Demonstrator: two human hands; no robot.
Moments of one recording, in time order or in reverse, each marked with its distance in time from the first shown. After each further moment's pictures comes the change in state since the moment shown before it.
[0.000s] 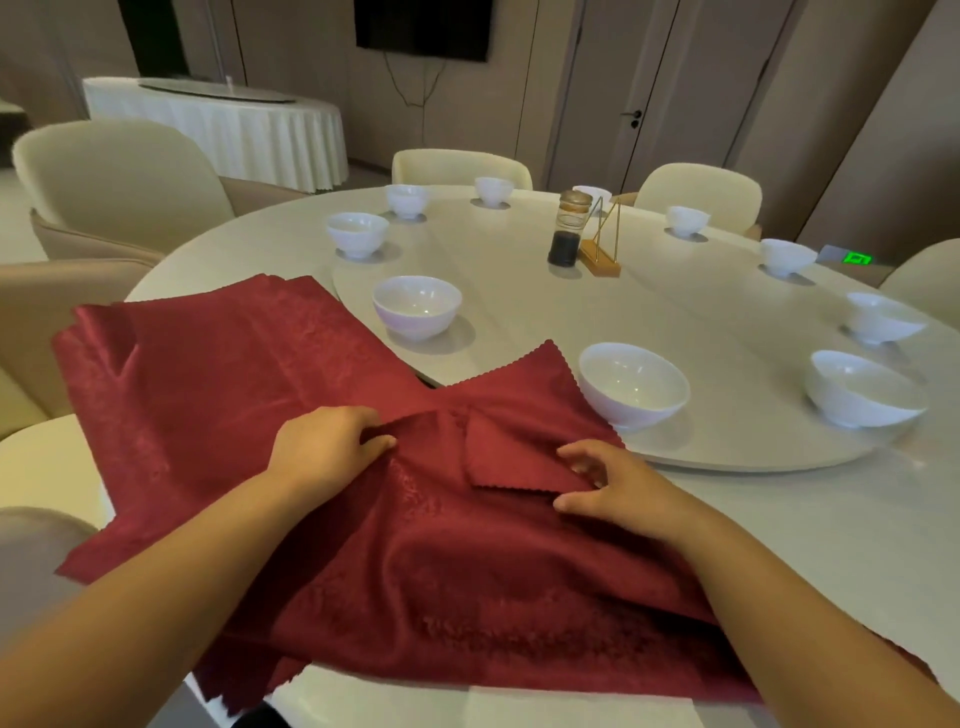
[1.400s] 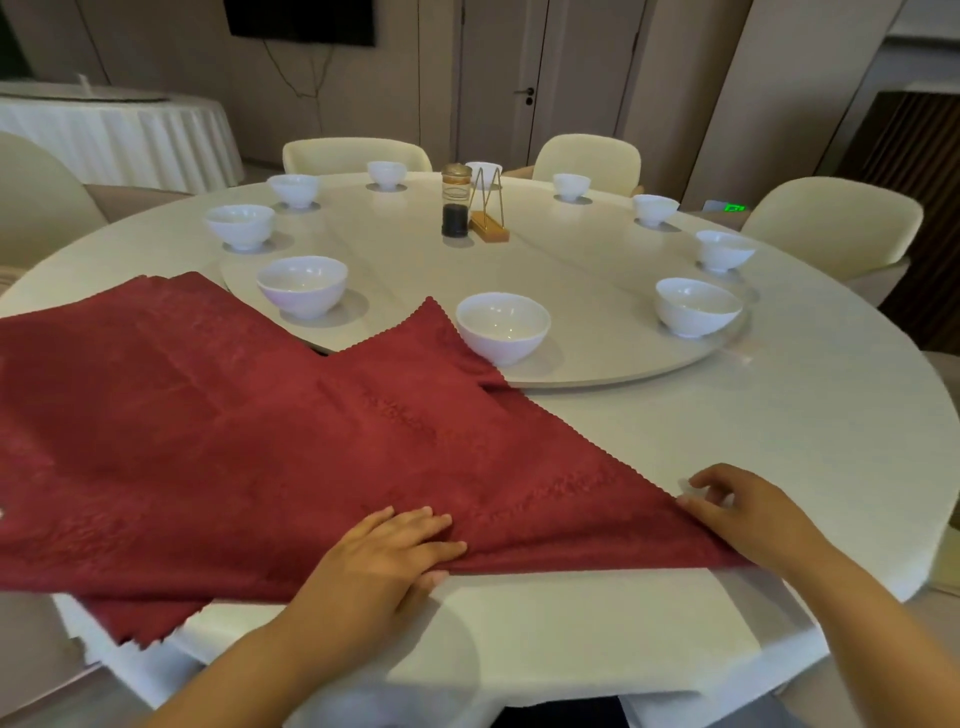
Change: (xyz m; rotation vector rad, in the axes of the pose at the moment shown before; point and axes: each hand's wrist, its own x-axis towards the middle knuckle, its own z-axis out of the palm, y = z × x) left_hand -0.133 0.093 0.045 -0.157 -0.074 0.713; right_hand -0.173 0.103 -0.050 -0.249 0.469 0.428
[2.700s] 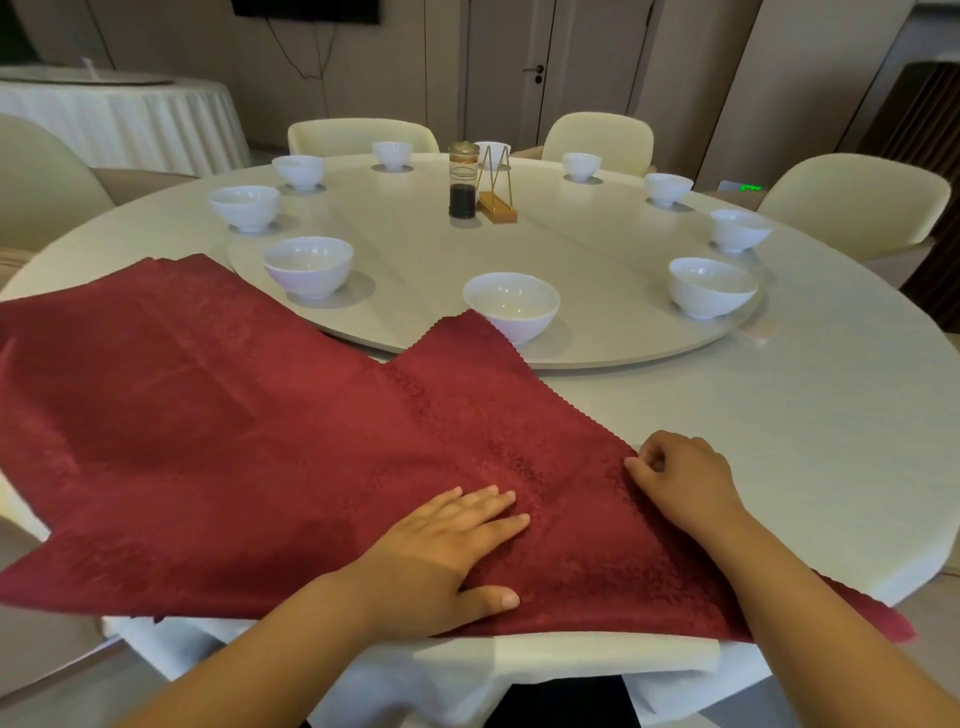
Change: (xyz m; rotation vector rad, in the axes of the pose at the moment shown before) left_hand 0.027 0.027 -0.005 -0.072 -0.395 0.057; right_hand 0.014 -0.040 0.036 -0.071 0.093 -0.140
